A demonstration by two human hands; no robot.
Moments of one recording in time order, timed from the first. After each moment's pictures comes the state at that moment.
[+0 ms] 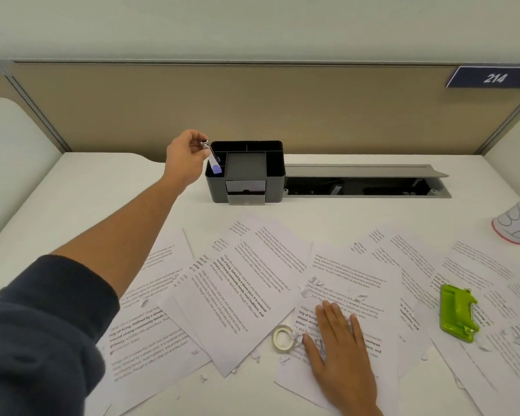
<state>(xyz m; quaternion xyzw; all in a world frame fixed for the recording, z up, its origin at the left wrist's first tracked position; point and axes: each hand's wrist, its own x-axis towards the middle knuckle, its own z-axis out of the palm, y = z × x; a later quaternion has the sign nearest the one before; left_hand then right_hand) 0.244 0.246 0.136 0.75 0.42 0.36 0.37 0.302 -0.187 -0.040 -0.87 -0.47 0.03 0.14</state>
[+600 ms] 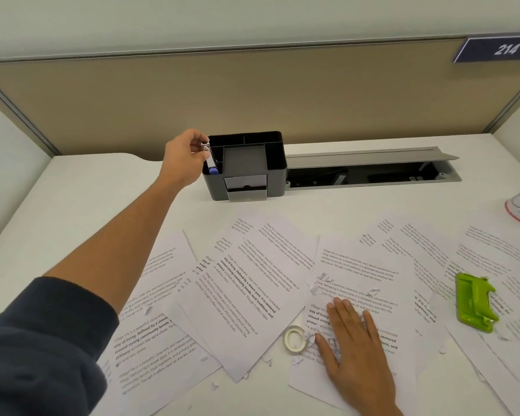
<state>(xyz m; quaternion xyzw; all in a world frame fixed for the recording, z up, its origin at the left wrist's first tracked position) 0.247 0.261 0.123 0.82 0.40 0.30 0.30 0.300 -0.186 -0.038 -0.87 -0.46 0.03 0.15</state>
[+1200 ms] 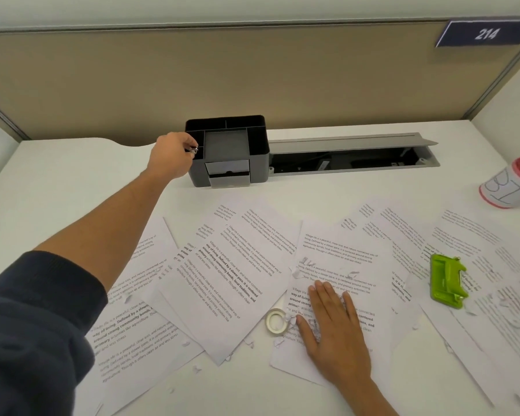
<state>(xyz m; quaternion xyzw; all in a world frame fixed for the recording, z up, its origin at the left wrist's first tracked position) 0.256 0.263 0.098 0.86 0.43 0.18 0.22 0.299 -0.186 -0.037 -0.87 -0.46 0.02 0.14</state>
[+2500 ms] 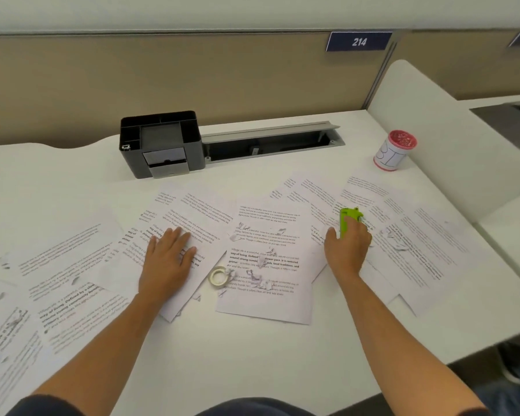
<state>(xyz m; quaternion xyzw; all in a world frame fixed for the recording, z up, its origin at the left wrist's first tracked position) 0.161 0.022 -0.027 0.93 0.32 0.09 0.16 0.408 -0.248 0.021 -0.92 -0.07 -0.06 0.37</state>
